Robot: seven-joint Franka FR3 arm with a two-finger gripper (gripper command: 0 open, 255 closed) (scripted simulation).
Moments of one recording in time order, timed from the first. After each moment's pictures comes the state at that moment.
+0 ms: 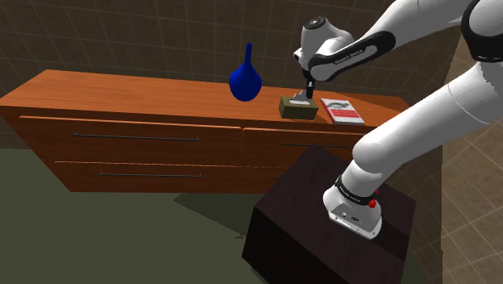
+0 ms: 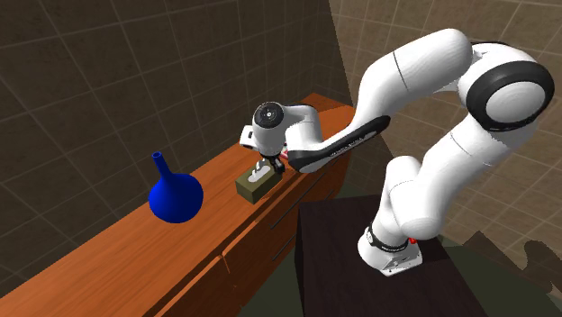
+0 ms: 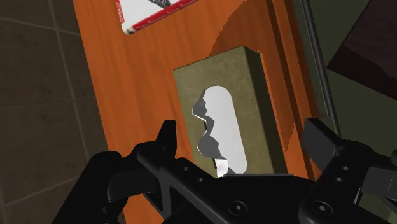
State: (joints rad) arm -0.29 -0.35 -0.18 -2.59 -0.73 2.31 -0.43
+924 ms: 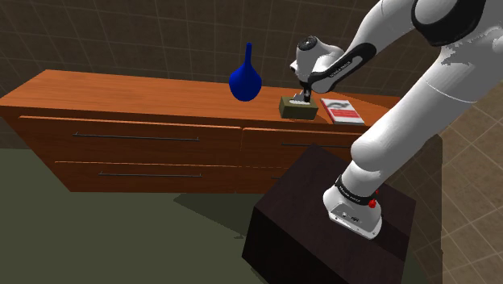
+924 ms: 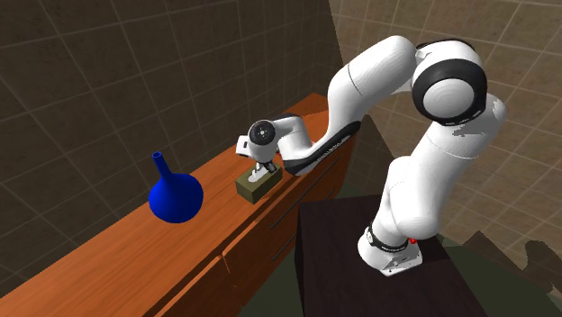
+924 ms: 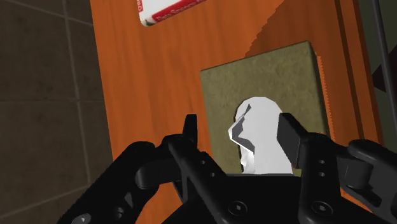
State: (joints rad) arm -0.36 -0.10 -0.22 -2.52 -0.98 2.52 -0.30
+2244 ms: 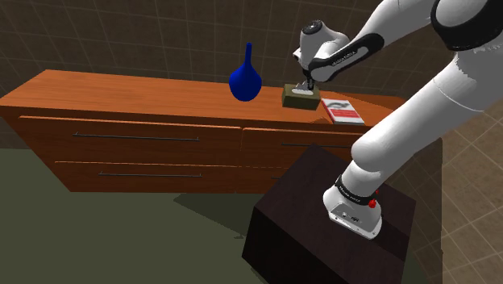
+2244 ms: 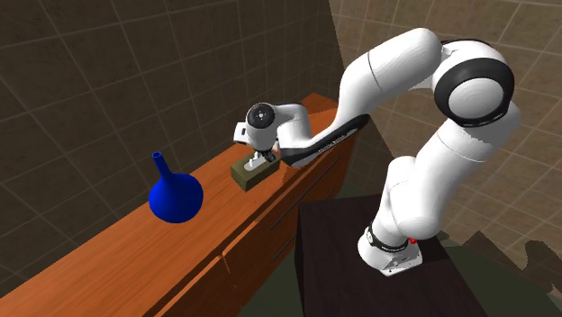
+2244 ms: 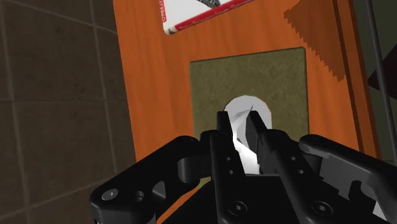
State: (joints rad) arm -0.34 -0.21 -0.21 -2.49 -0.87 2.41 -0.43
